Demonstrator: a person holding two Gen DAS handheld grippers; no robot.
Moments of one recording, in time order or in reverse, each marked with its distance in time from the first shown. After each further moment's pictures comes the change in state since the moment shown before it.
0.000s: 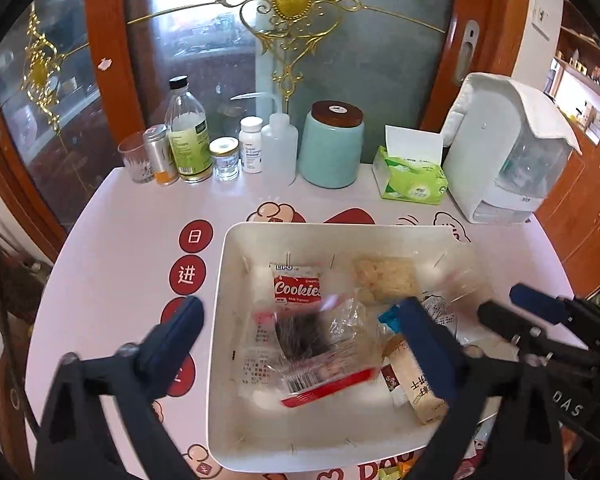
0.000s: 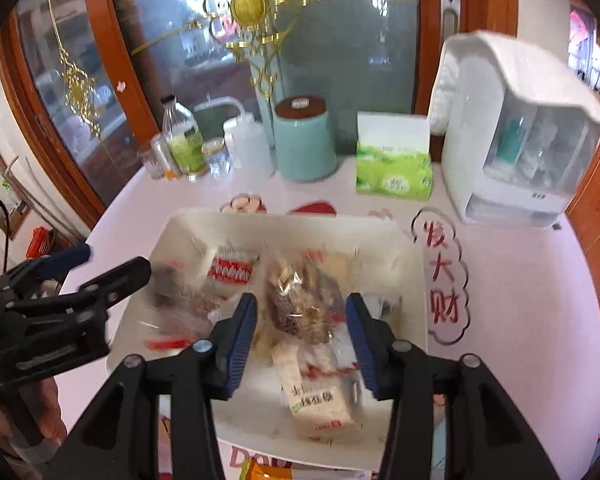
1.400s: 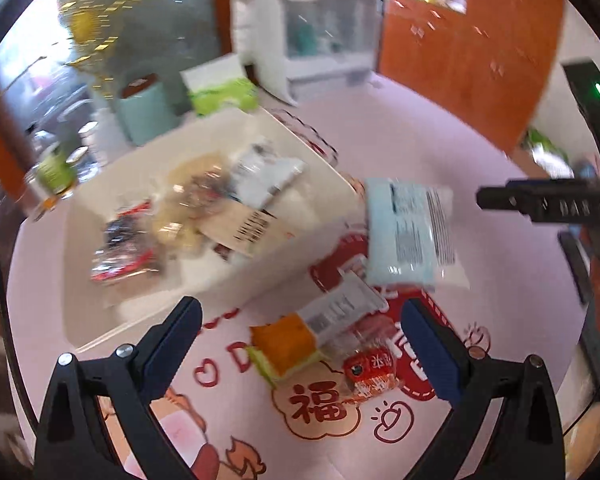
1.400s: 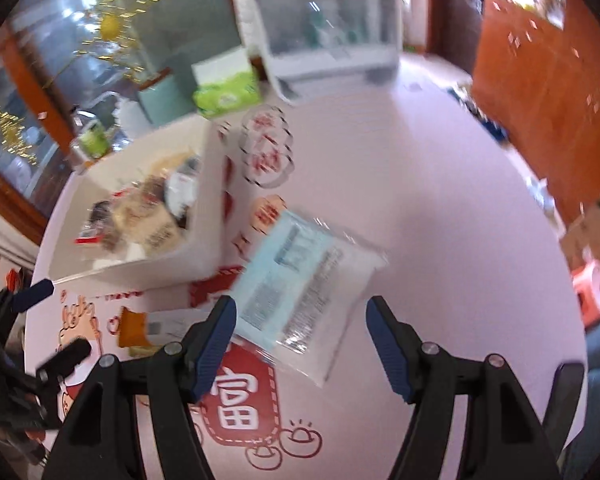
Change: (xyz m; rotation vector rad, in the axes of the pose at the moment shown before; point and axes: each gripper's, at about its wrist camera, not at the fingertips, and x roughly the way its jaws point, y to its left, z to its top) left arm -0.051 -0.149 -0.164 0.503 0.122 -0.234; right arm -0.097 -0.160 -0.174 0.315 0.106 -0.162
